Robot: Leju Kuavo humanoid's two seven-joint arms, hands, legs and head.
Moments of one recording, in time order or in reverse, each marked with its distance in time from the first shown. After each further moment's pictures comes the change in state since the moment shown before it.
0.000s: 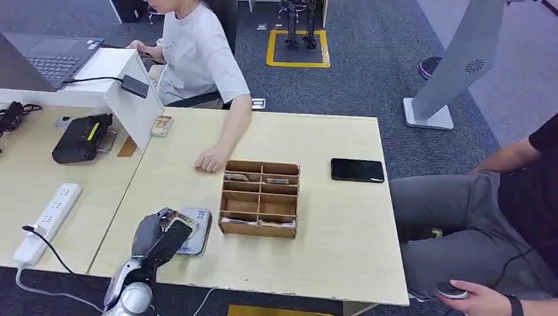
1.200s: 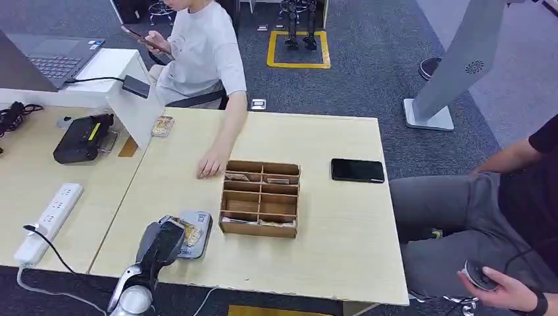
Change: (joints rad) left arm 0.009 -0.040 0.062 0.064 0.164 -0.053 -0.116; right arm -0.001 0.000 0.005 0.000 0.016 -0.005 -0.009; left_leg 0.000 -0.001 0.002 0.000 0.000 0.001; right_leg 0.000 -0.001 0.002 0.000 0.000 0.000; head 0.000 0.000
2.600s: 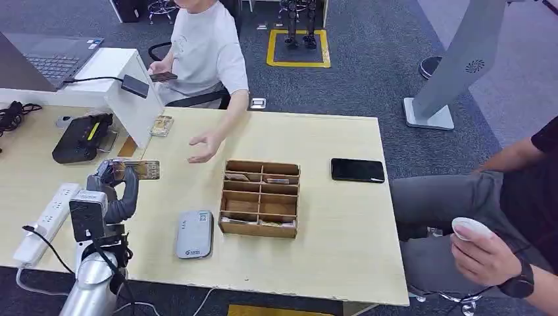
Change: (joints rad) left arm -0.074 0.059 0.044 -0.337 0.370 0.075 -0.247; right arm 0.000 0.000 0.025 0.000 0.028 -0.003 -0.019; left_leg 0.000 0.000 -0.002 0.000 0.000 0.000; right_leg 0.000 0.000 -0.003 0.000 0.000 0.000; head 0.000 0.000
